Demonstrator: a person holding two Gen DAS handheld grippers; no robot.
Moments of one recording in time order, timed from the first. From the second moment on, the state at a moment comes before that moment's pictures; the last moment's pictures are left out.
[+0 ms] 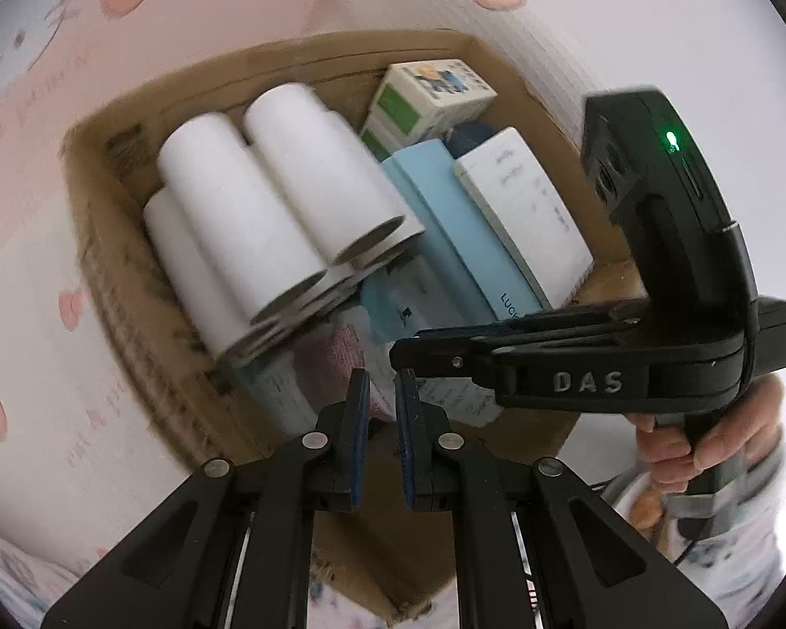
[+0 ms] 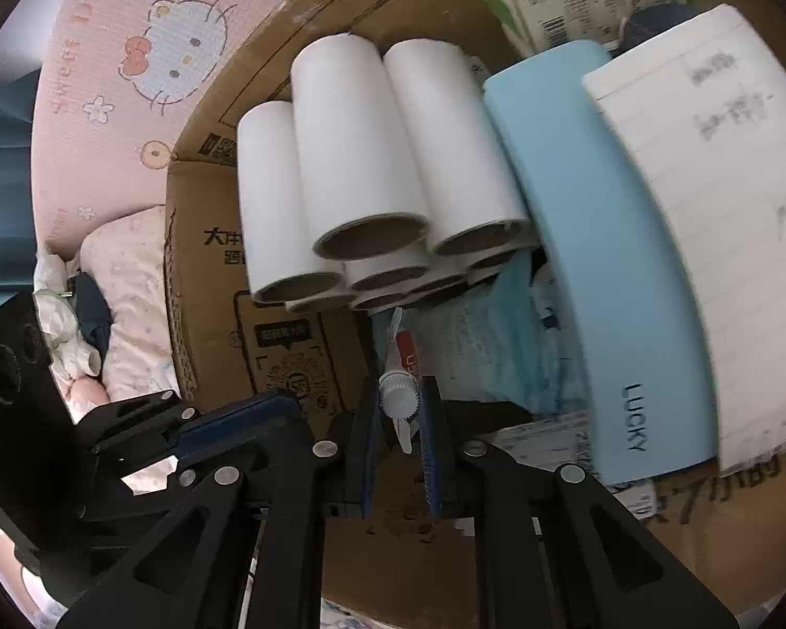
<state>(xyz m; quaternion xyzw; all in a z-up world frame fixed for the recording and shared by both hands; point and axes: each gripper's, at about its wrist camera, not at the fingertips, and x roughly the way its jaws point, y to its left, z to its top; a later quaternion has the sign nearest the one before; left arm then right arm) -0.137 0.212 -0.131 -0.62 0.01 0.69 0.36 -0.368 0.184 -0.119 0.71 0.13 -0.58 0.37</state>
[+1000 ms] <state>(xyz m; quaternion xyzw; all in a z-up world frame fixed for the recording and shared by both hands) -0.180 0.192 -0.168 -0.62 0.09 0.69 0.36 -0.374 0.217 -0.062 0.65 0.23 -0.65 0.33</state>
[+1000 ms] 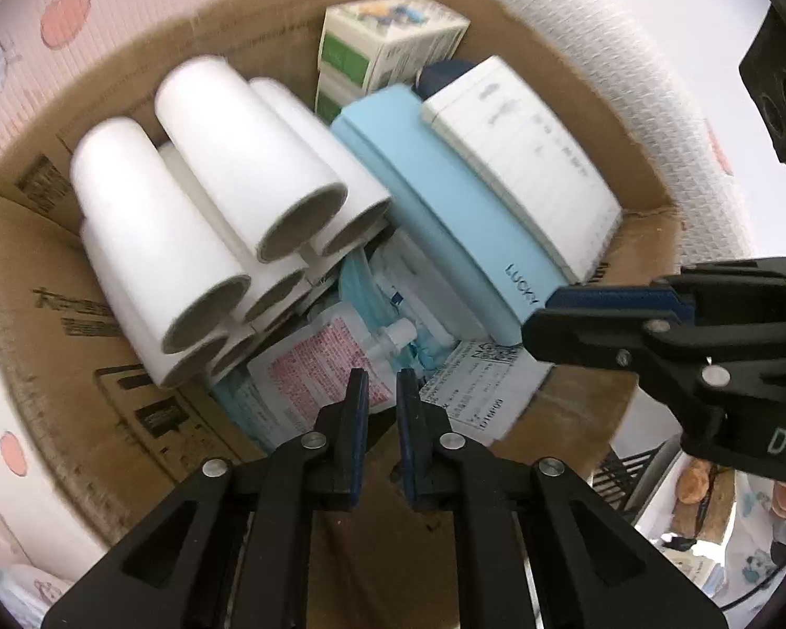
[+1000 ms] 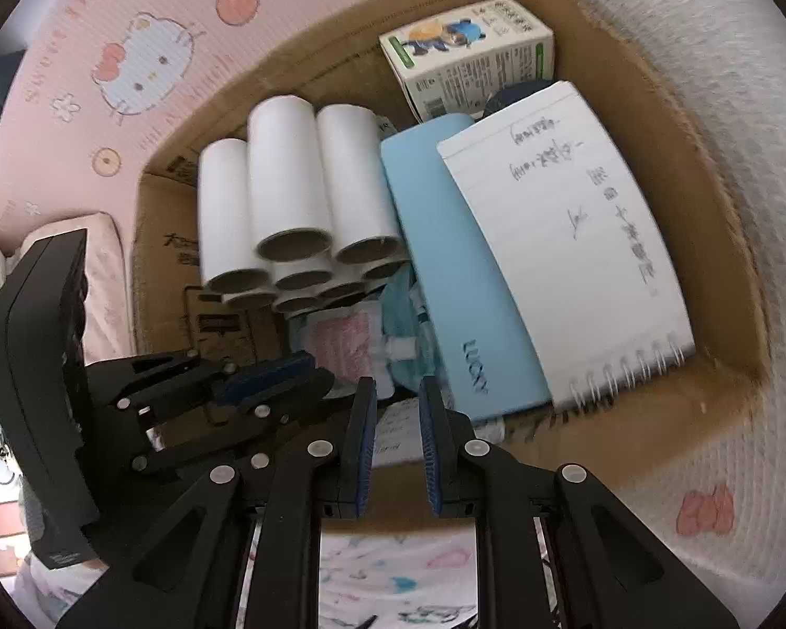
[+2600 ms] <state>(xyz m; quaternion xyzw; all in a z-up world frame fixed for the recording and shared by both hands) -0.088 -0.023 0.008 -0.39 -0.01 0.86 0.32 -0.137 0.184 0.072 0.36 0.41 -0.79 0.30</state>
